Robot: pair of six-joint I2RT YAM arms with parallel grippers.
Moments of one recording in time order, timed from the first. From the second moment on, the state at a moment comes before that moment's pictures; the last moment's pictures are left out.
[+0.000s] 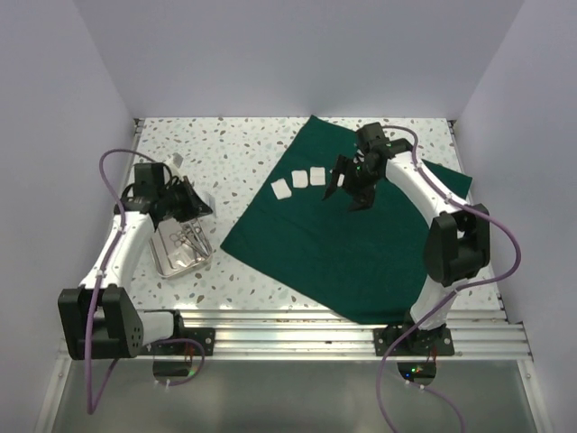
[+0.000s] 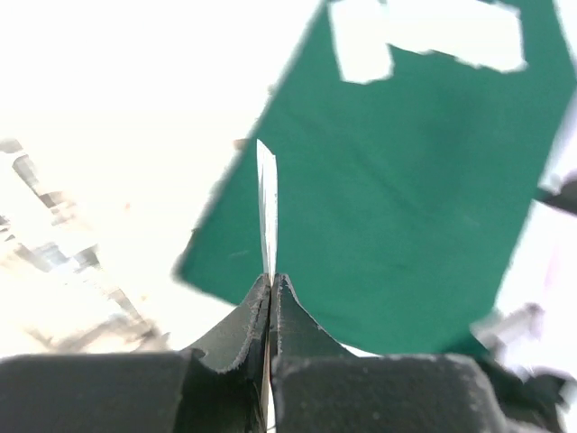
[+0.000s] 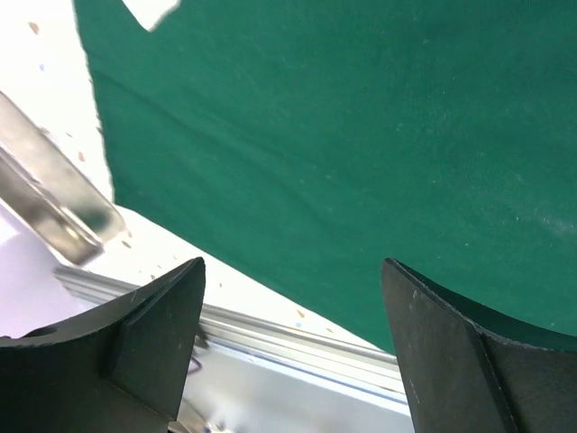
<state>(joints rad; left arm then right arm) 0.02 1.28 0.94 -0.49 0.51 -0.44 0.31 1.77 1.55 -0.95 -0.26 0.66</state>
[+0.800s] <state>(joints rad) 0.42 1.36 0.87 -0.73 0.19 -0.30 0.31 1.83 1.49 -0.95 -0.37 0.50</state>
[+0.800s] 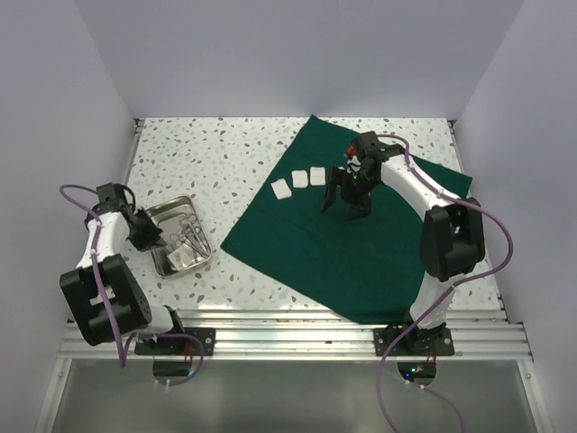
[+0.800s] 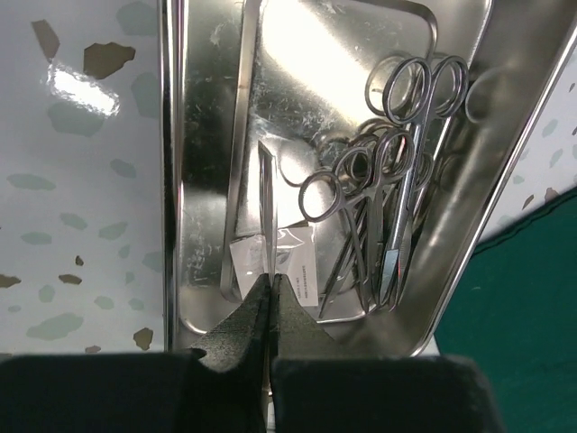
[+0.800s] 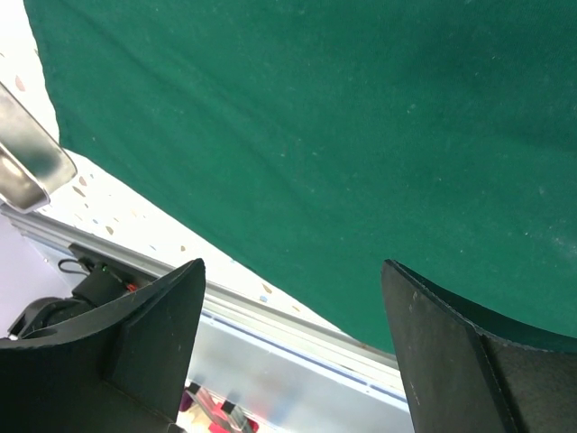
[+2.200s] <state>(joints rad) 0.26 1.33 0.90 -0.67 0.24 -0.34 0.31 1.90 1.54 -0.92 -0.32 0.51</state>
